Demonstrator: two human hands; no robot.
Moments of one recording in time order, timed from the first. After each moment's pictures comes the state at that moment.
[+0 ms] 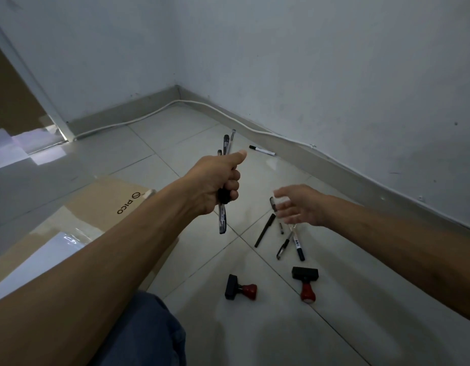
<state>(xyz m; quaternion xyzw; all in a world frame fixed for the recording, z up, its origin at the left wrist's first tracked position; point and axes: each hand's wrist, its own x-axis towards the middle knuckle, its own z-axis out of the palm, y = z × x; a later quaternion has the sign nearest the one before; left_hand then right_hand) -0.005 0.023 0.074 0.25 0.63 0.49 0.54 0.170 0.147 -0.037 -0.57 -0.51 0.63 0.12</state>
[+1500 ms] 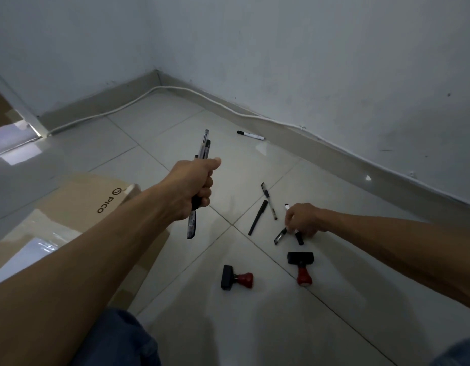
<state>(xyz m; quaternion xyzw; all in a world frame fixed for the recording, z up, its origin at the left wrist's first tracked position) -0.026 0.023 0.042 0.25 0.70 0.43 0.51 0.214 0.173 -0.146 -0.57 -0.73 0.35 -0.14</state>
